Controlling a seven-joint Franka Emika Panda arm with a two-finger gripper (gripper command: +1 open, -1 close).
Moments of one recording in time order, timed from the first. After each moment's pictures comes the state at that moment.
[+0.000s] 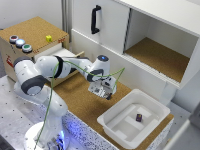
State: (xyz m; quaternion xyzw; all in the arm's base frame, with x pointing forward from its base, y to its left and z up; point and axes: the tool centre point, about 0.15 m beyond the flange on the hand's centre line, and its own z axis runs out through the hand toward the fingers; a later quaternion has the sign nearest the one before) arm 0.334 -0.147 0.263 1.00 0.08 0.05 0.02
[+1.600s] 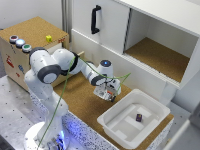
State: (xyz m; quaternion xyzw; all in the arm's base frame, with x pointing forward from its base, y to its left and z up) arm 0.411 -0.145 0.208 0.99 0.06 0.11 0.02
